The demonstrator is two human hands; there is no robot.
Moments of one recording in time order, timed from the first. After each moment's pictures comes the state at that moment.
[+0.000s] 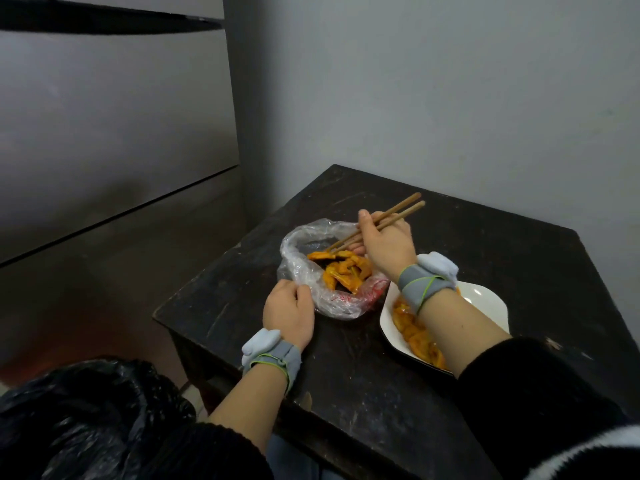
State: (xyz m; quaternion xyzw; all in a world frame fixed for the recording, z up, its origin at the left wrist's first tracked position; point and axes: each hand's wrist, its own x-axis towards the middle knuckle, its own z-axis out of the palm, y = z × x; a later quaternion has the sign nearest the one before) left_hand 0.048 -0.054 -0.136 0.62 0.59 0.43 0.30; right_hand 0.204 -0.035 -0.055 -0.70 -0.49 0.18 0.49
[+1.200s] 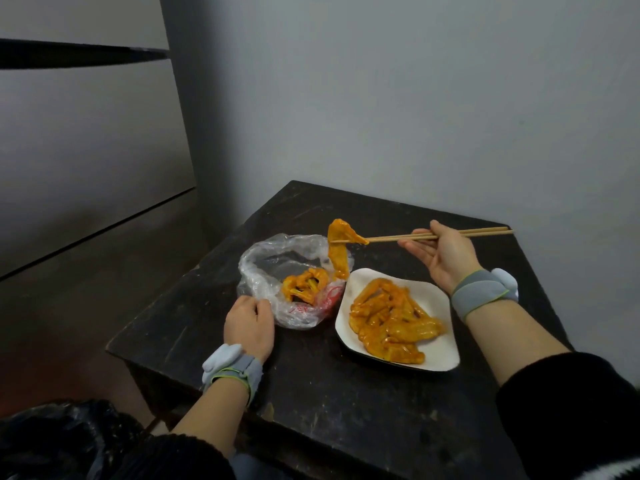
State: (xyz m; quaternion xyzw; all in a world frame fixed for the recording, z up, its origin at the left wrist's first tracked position) left_hand 0.051 -0.056 -0.136 0.63 0.59 0.42 0.27; right_hand 0.312 -0.125 -0.011 -0.54 -0.14 0.40 0.73
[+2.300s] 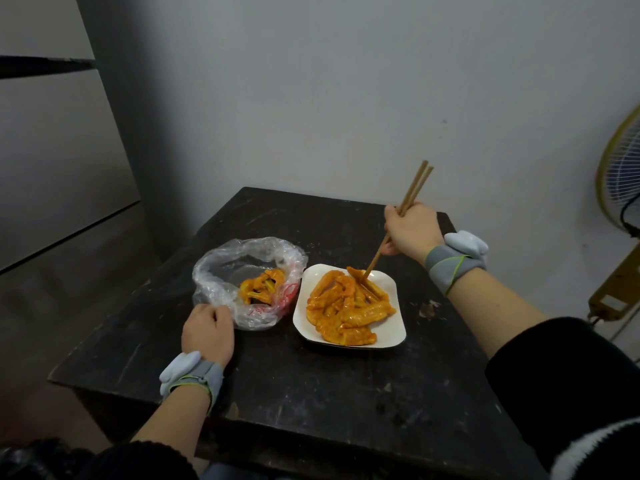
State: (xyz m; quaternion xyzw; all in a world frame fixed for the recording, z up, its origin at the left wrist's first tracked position) left_hand 0.051 -0.058 -0.135 0.66 0.59 0.39 0.25; right_hand 0.312 -0.162 0.024 -0.80 -0.33 0.10 0.49
